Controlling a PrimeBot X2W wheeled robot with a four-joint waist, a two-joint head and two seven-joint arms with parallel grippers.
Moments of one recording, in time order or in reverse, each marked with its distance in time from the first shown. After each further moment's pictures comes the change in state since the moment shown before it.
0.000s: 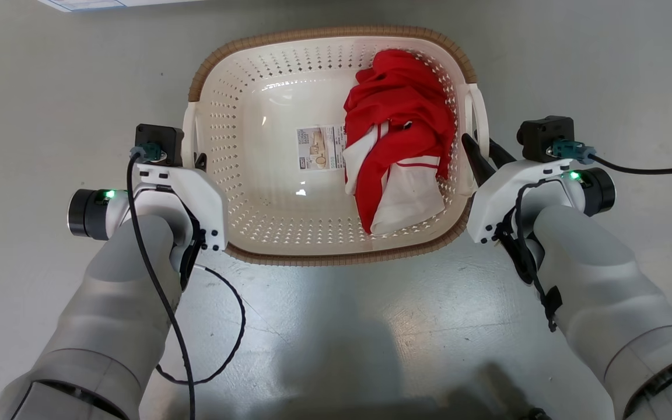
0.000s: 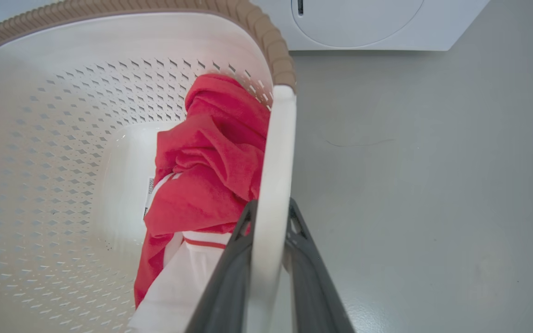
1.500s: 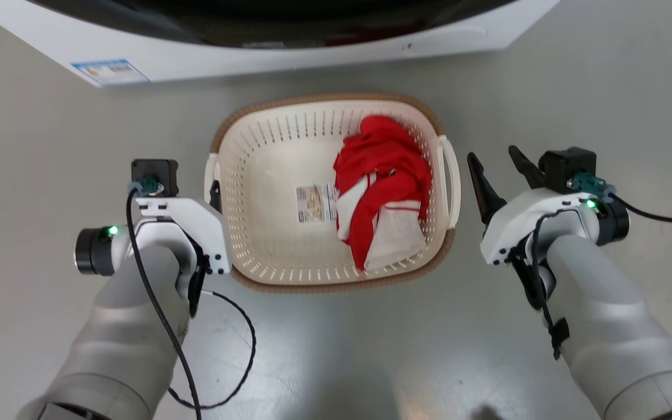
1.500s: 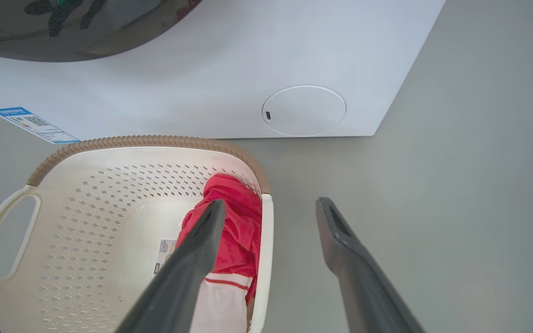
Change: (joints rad) left arm 0.069 -0.012 0.007 0.005 -0.087 0.059 -0.057; right arm 0.165 0.004 -0.453 -0.149 -0.397 0.001 -0.007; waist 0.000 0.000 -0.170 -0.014
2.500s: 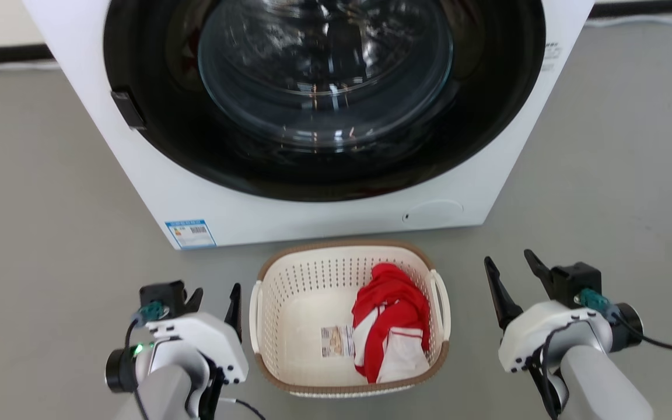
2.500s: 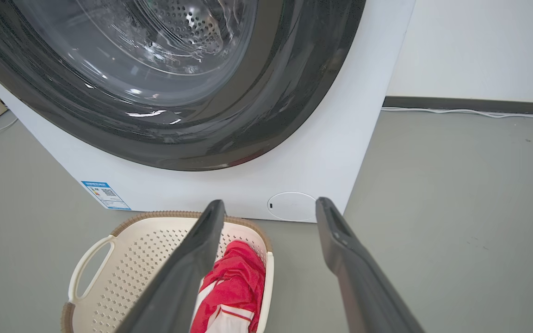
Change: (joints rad) left arm 0.429 0.023 0.161 -0.332 0.011 -0.024 -0.035; right arm 0.393 -0.003 -0.188 -0.261 -0.222 0.000 -0.001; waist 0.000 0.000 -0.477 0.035
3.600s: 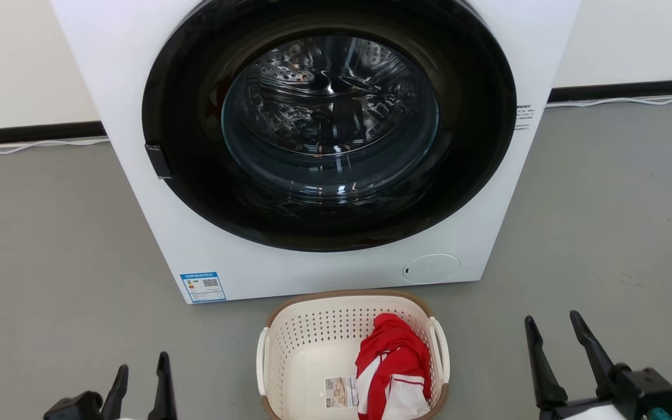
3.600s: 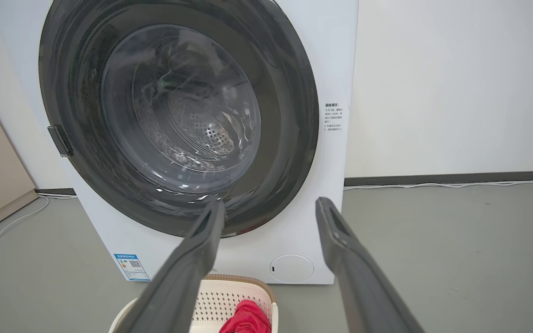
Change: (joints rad) left arm 0.550 0.033 0.393 -0.627 0.168 0.009 0.000; right arm 0.523 0.003 -0.097 -0.681 0.009 0.000 -0.001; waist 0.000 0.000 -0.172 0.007
